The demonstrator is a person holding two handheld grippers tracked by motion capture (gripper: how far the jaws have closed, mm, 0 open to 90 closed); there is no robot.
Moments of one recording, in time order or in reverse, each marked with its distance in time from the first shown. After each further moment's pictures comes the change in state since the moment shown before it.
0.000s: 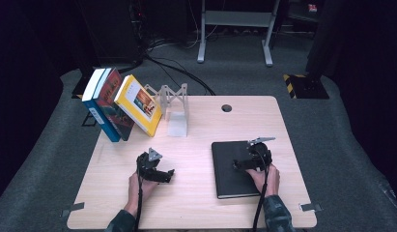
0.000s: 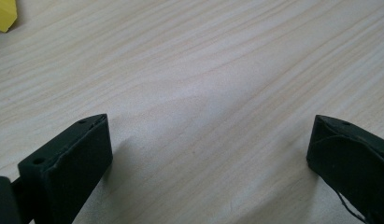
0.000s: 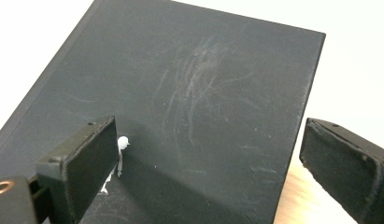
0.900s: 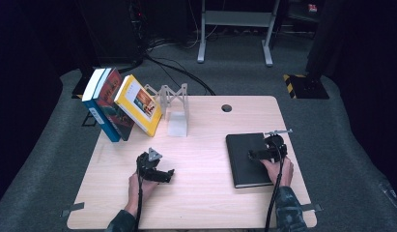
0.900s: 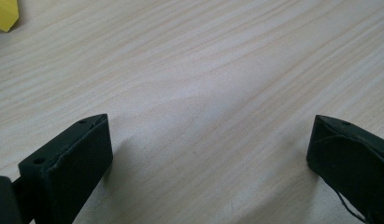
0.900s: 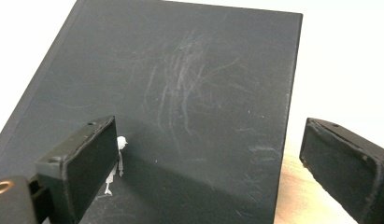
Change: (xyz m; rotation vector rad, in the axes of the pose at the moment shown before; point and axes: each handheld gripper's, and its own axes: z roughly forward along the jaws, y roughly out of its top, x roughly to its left) left arm 0.001 0.000 0.000 0.006 0.004 0.005; right arm -0.061 0.008 -0.005 -0.005 -0.070 0.105
